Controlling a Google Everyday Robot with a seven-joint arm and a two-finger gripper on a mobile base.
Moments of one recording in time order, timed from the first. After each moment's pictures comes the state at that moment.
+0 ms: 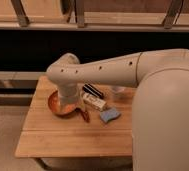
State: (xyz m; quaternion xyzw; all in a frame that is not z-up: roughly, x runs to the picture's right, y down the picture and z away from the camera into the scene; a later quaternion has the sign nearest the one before) arm -0.107 0.103 0.703 -0.26 0.23 0.64 0.68
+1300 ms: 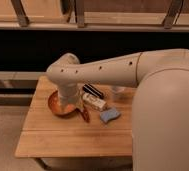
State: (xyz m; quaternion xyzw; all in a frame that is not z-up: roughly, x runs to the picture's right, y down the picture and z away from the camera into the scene) arm -0.107 0.103 0.703 -0.26 0.23 0.64 0.68
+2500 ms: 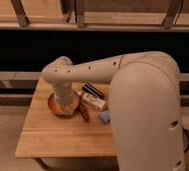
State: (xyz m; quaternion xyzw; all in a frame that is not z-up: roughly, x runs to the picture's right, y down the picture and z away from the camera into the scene) arm -0.130 0.119 0.737 -0.31 0.26 0.58 0.71
